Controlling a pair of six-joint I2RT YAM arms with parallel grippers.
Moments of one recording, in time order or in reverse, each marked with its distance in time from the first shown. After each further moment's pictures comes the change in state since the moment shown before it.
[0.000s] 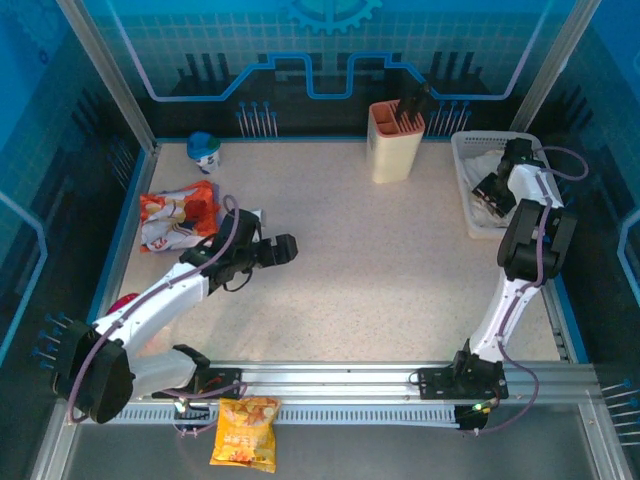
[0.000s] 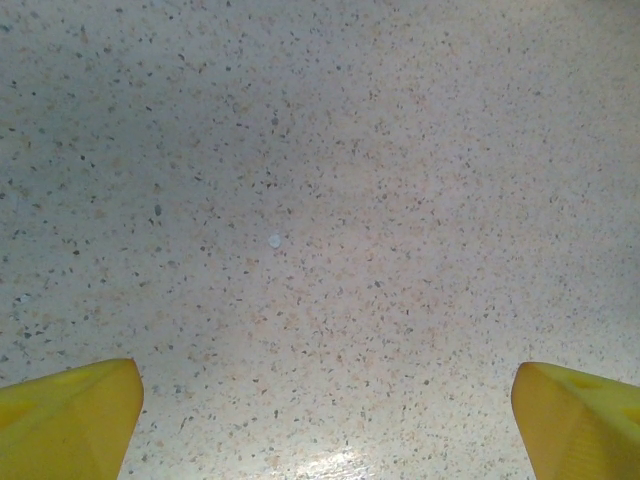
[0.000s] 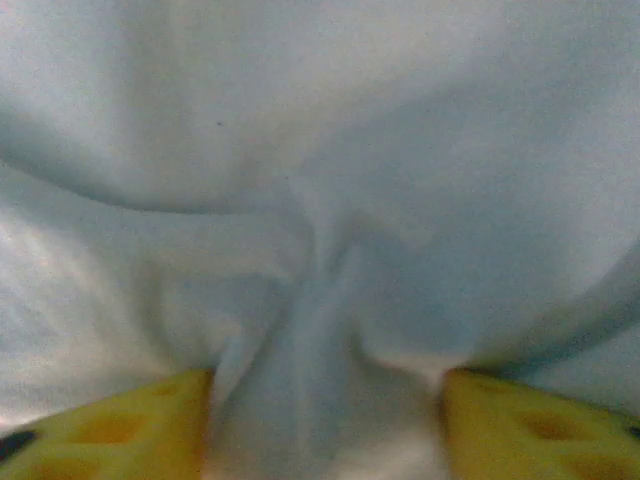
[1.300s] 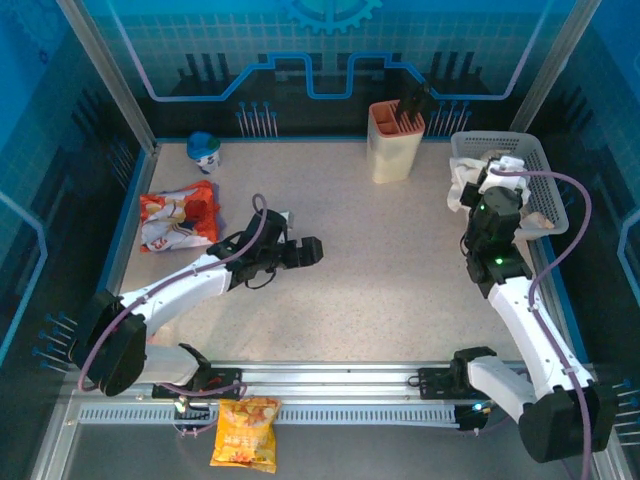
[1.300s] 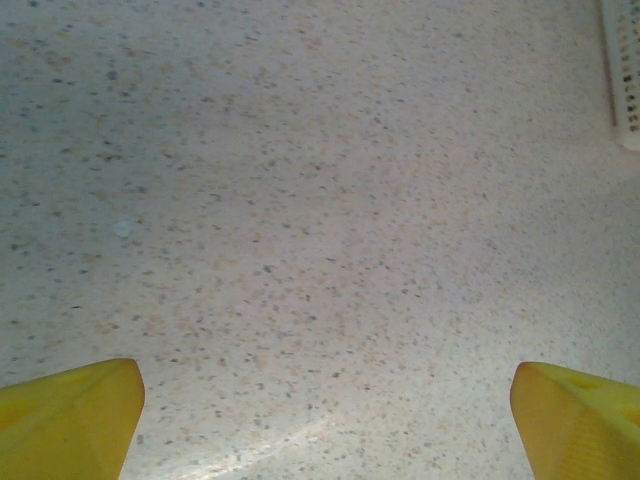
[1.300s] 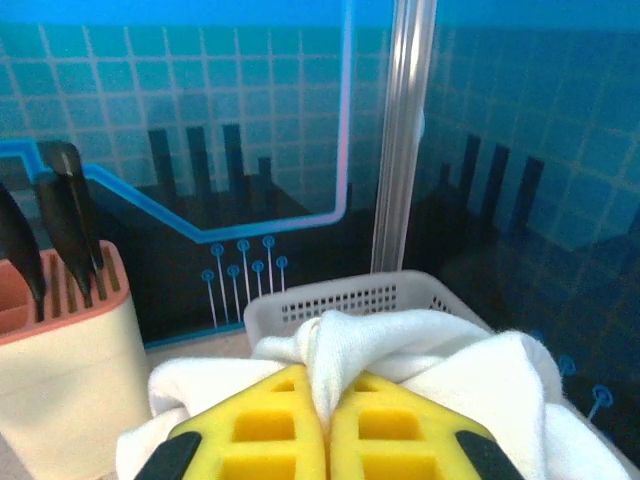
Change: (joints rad) left arm -0.137 0.150 0.053 0.124 0.043 -0.071; right arm 0.468 -1.164 -0.893 0.904 0.564 -0.541
